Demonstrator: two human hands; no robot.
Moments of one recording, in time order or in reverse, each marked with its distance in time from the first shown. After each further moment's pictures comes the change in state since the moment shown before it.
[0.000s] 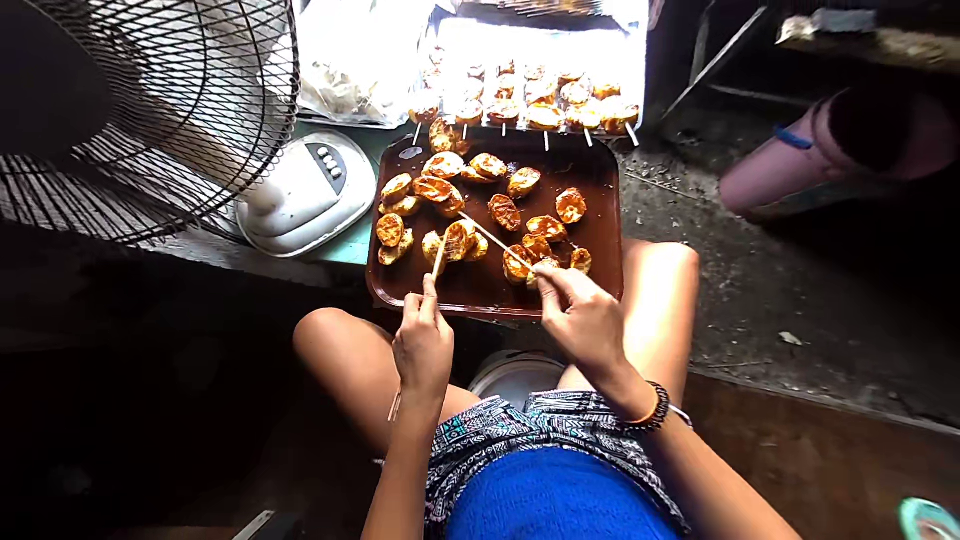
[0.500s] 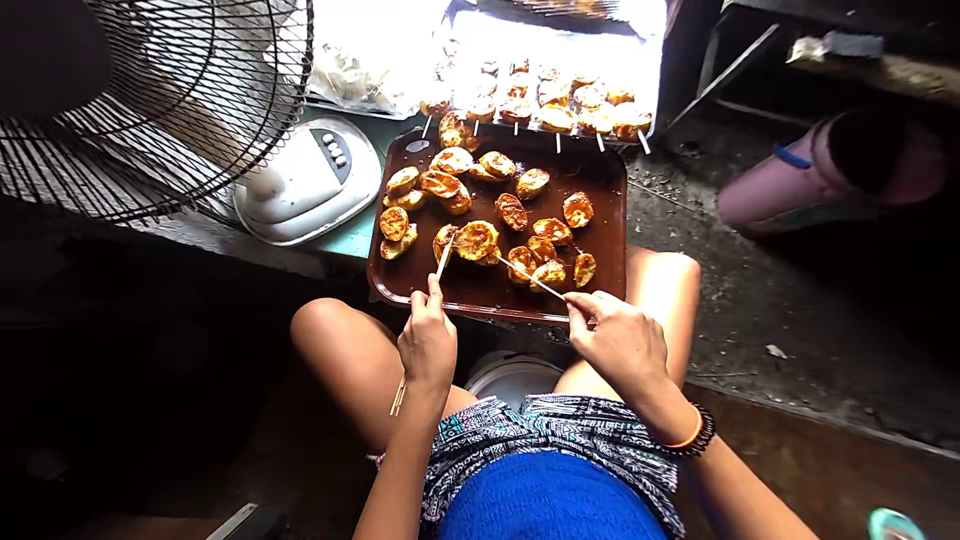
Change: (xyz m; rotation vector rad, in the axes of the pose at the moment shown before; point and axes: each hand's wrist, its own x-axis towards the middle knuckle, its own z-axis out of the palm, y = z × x) left_hand 0.000 0.000 0.013 0.136 -0.082 -0.066; right_hand -0.009 0.016 -0.029 -0.276 -0.197 0.007
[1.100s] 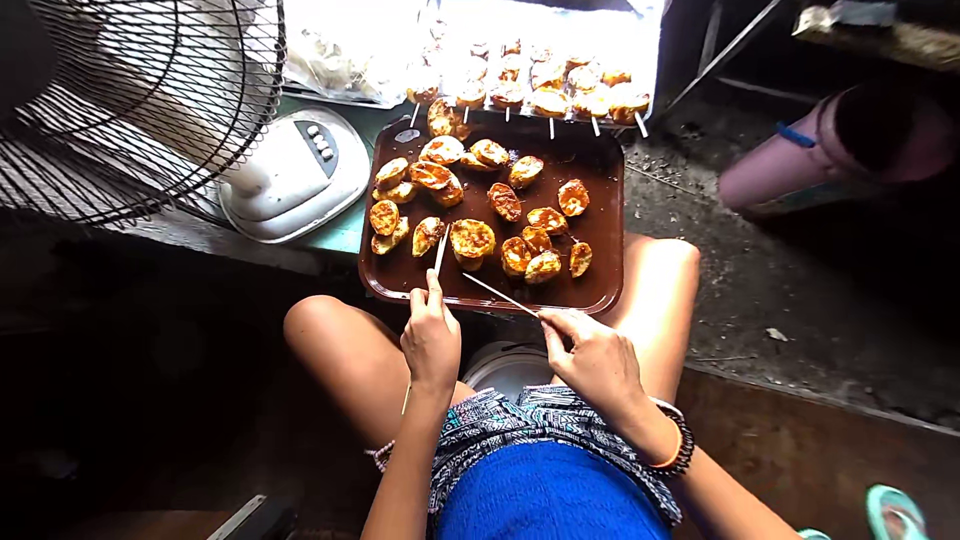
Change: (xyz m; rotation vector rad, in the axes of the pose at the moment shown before) left_hand -0.007 0.011 0.005 -0.098 0.029 -0.005; right_hand -0.031 -0.007 0.019 0.162 0.000 -0.080
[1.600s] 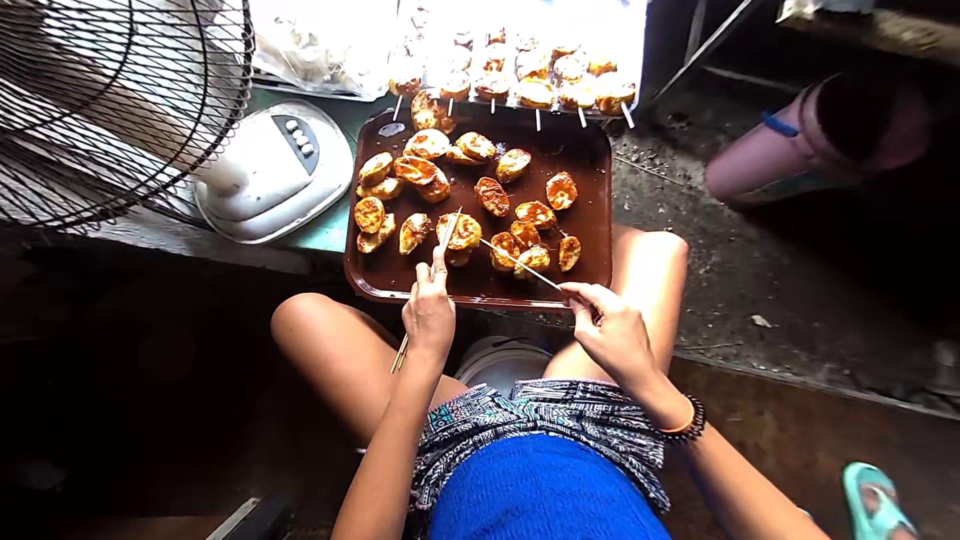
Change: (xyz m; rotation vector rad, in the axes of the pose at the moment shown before) left_hand 0.027 -0.003 0.038 0.087 -0.082 0.148; right_hand 0.014 0.050 -0.003 0.166 0.005 0.150
